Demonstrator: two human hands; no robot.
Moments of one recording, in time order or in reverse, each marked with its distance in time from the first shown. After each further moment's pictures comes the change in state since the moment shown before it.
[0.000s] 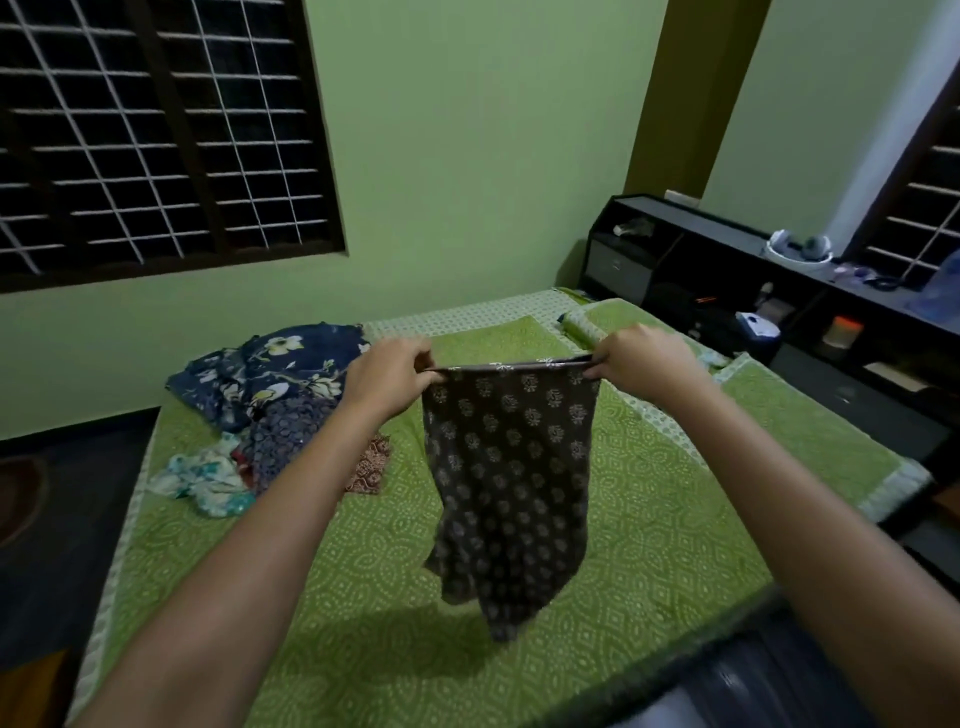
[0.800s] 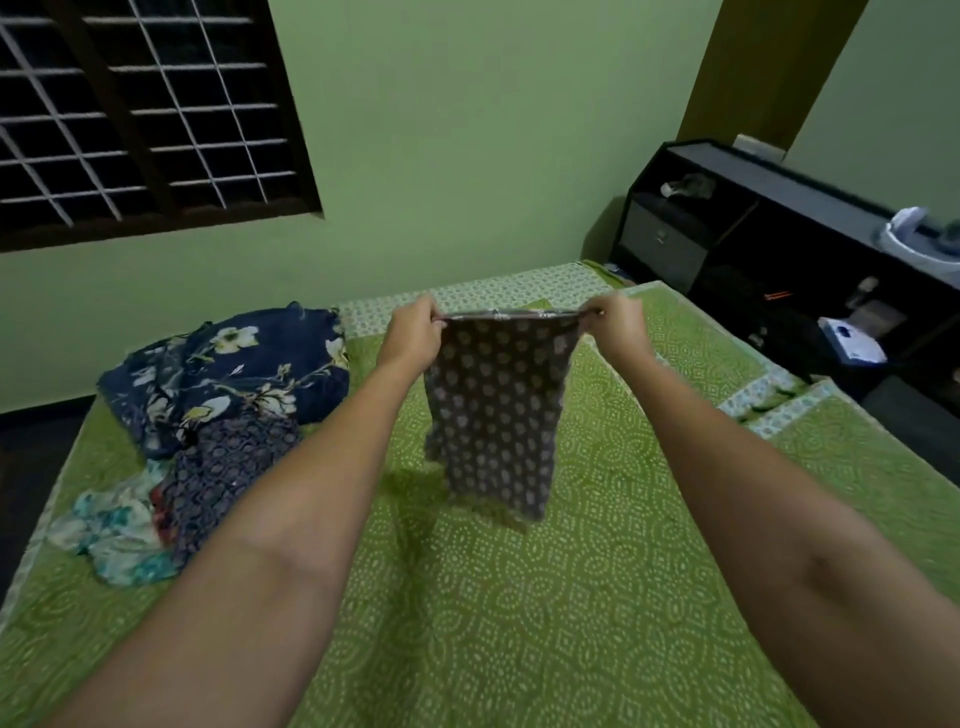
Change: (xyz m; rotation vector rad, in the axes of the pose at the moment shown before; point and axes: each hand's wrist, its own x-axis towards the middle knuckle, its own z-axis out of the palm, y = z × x) left_hand 0.358 -0.011 0.194 -0.315 0.035 -0.311; right_hand 0.386 0.109 0.166 0.719 0.153 0.267
